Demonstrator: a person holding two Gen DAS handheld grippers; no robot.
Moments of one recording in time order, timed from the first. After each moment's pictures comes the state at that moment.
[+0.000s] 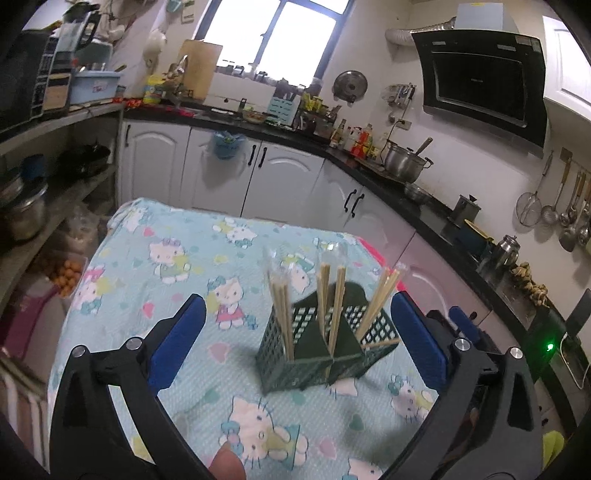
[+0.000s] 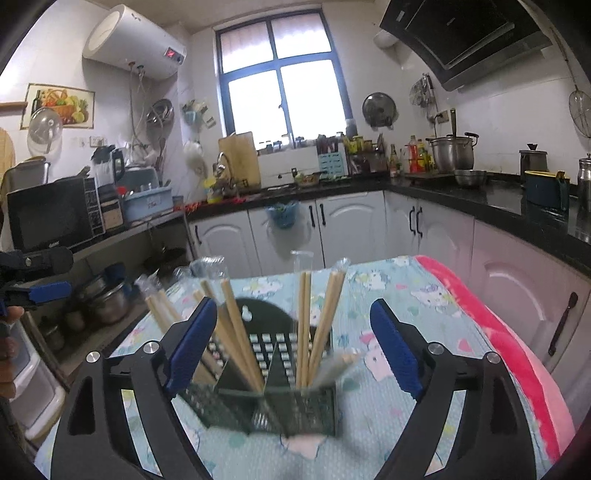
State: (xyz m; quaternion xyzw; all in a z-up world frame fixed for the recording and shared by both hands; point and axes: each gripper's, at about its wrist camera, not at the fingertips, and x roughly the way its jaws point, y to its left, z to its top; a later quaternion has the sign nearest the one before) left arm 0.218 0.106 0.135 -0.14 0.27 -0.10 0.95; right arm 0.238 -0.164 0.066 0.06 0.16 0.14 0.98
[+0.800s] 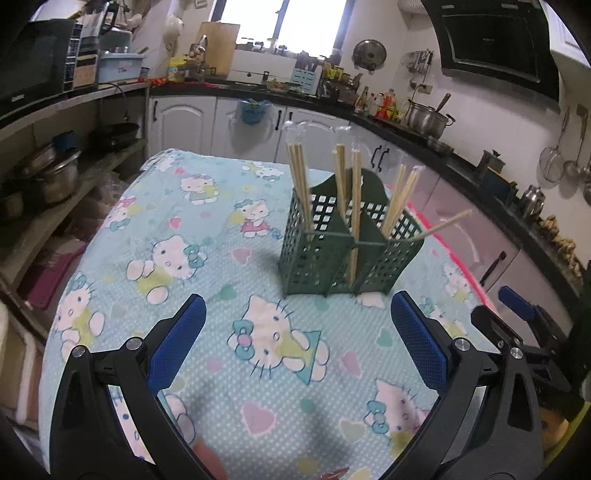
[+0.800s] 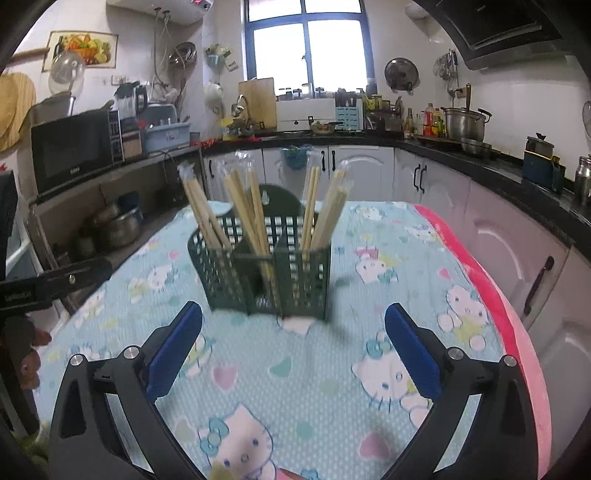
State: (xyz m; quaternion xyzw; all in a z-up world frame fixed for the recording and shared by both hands) left arm 0.138 0.069 0.054 -0.10 0.31 -0.04 0.94; right arm 0.147 -0.174 0.025 -0.01 0.25 0.16 0.96
